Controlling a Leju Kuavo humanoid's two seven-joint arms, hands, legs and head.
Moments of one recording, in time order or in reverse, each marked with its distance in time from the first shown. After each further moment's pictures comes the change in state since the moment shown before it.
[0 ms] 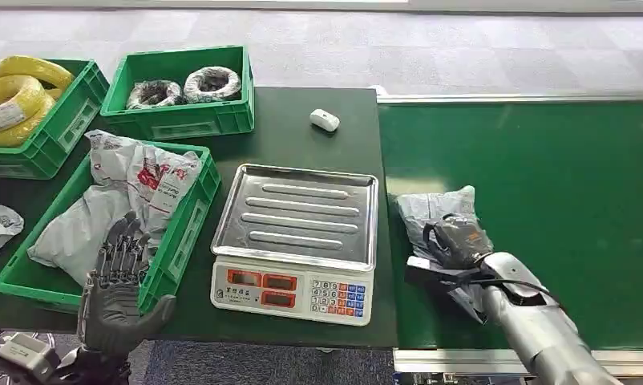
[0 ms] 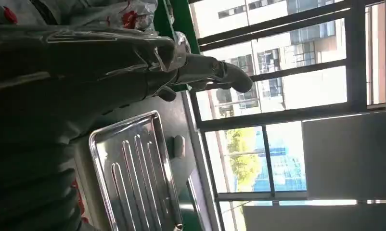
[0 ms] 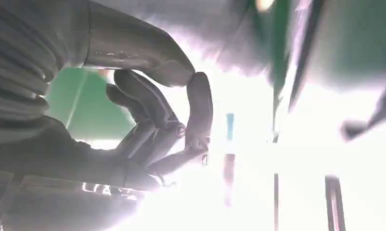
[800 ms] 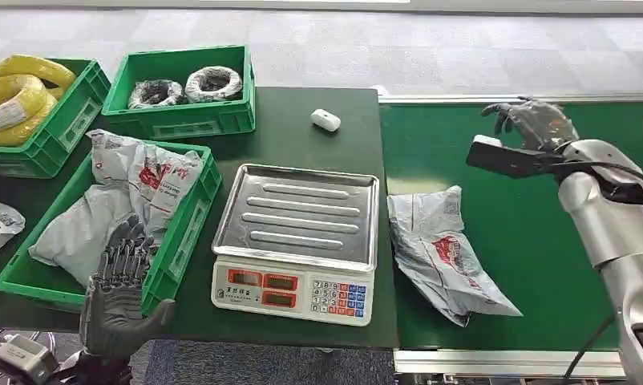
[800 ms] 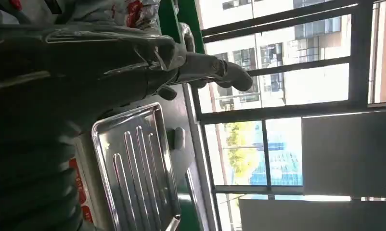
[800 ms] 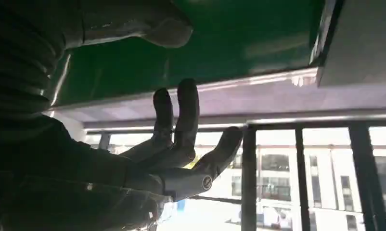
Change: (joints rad) left arm -0.002 0.000 -0.002 0.014 0.040 -0.030 0.000; right arm -0.337 -0.079 -0.075 0.057 -0.073 0.347 -0.072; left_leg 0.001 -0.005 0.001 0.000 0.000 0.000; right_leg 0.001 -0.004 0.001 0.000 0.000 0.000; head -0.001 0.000
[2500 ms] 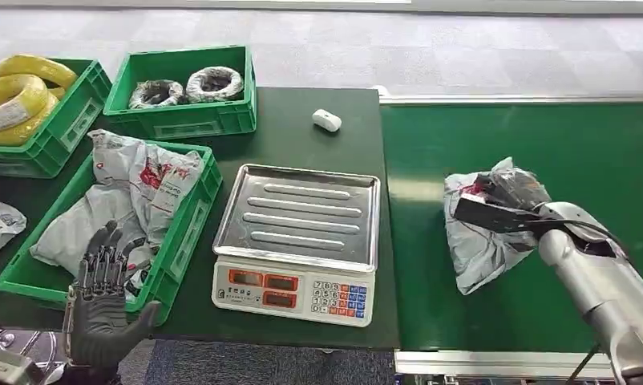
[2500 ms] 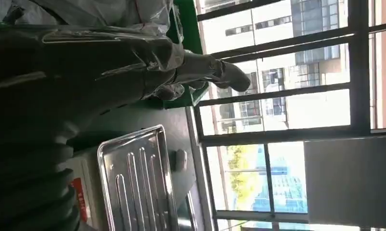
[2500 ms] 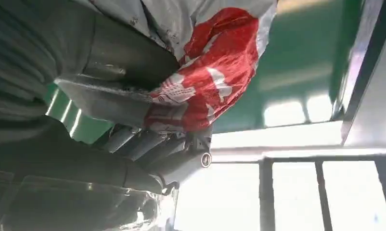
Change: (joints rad) left arm 0.061 -0.032 0.030 -0.060 -0.023 0.060 0.000; right arm 0.136 -0.062 0.113 -0.050 -0.151 -0.106 0.120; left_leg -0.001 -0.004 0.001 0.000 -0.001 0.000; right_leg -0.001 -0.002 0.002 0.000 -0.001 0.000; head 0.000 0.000
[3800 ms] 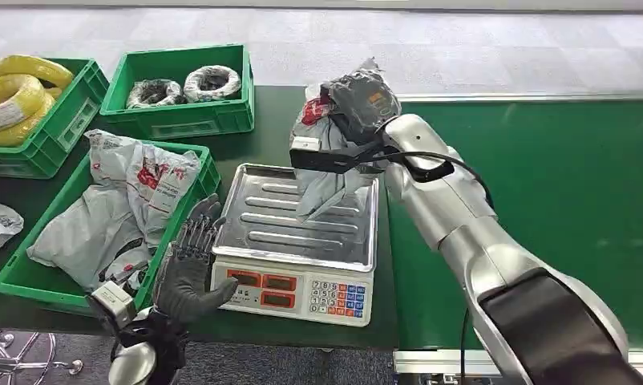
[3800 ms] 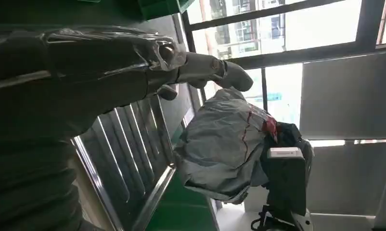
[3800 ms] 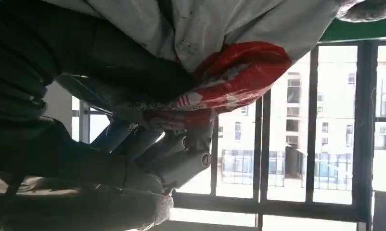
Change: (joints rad) left arm -0.288 -0.018 -0.159 0.315 -0.029 -0.145 0.004; right arm -0.300 0.636 -0.010 0.203 0.455 -0.256 0.049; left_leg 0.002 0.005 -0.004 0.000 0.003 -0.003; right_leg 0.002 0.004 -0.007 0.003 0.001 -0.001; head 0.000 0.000
